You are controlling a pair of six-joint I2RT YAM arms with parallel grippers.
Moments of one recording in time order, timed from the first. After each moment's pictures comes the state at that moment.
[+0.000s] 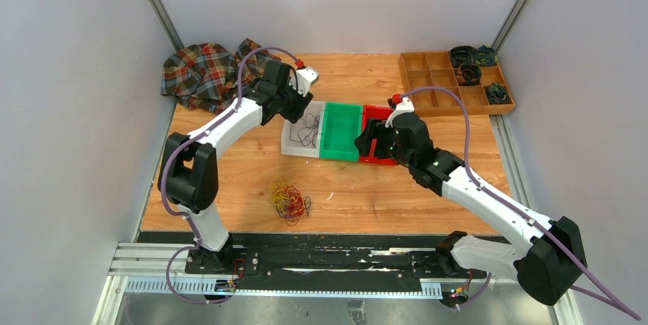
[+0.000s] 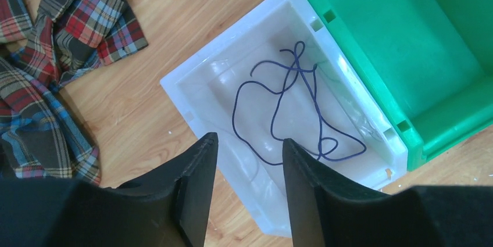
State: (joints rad) left arm -0.40 1.75 1.35 -0.38 0.14 0.32; right arm 0.66 1.11 0.80 -0.18 0.11 0.48
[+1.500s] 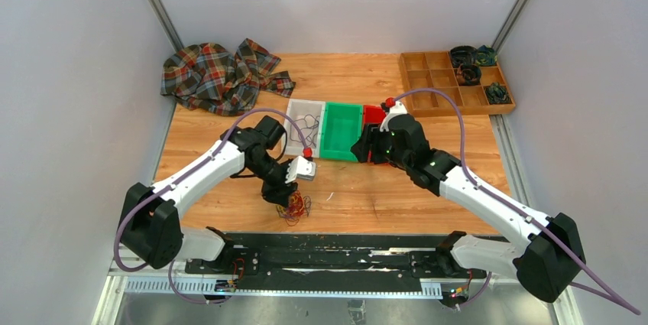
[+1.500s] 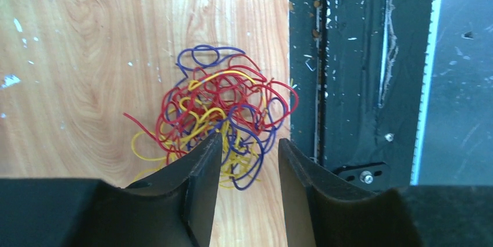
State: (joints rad) left arm -0.53 1.33 0.96 -1.06 0.67 0.98; right arm 0.68 1.12 0.81 -0.20 0.03 0.49
